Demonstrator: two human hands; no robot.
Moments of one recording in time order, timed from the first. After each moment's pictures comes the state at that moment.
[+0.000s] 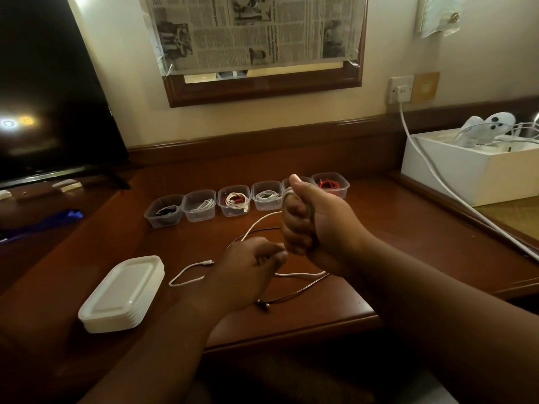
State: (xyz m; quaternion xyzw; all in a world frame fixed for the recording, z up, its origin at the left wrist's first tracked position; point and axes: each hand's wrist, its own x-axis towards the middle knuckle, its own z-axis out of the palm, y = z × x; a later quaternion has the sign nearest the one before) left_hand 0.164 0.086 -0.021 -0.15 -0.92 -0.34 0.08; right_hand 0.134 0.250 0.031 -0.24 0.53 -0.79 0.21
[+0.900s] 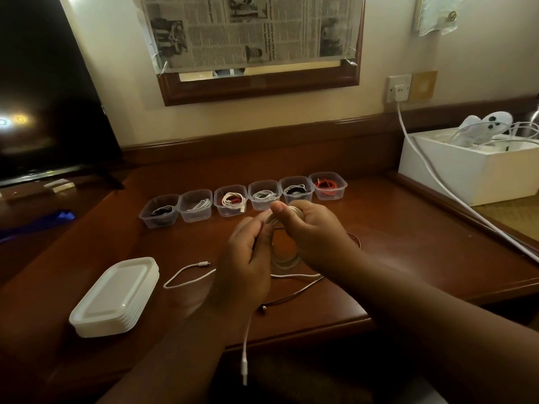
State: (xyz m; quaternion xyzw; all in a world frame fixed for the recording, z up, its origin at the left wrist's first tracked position) left_hand 0.161 0.111 -0.030 -0.16 -0.79 -0.52 0.27; right_hand 0.133 0.247 0.012 -0.25 0.78 -0.57 -0.06
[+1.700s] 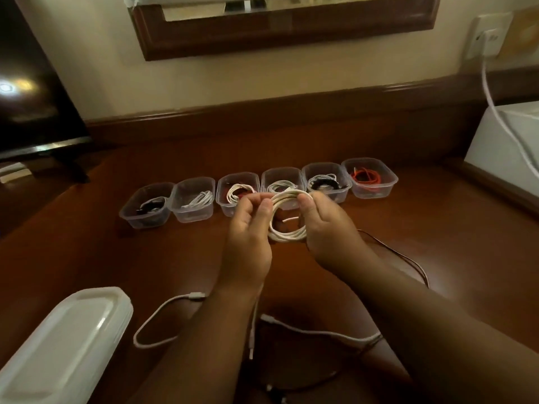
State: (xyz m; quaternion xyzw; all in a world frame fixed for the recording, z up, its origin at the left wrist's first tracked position) left_hand 0.000 0.079 -0.055 0.01 -0.68 -0.70 0.22; right_hand -0.036 0.200 -0.046 -0.21 0.80 -0.56 -0.08
